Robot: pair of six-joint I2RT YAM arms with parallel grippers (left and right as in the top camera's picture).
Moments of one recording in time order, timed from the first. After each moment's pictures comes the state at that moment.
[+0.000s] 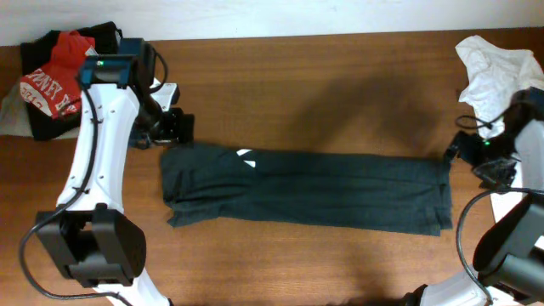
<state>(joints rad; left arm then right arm) -0.03 1.90 1.85 -1.48 0.08 0.04 -0.53 1.80 1.41 -1.13 -0.09 0.17</state>
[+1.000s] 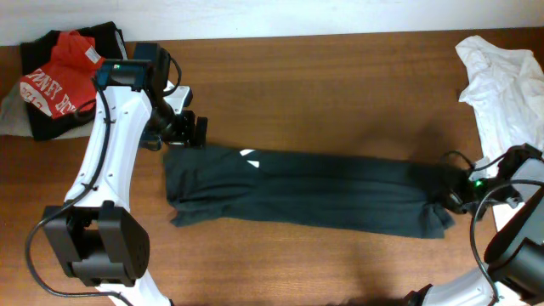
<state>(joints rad) -0.07 1.90 1.80 -1.42 0.10 0.04 -0.67 1.84 1.08 -0.92 -0.40 0.06</state>
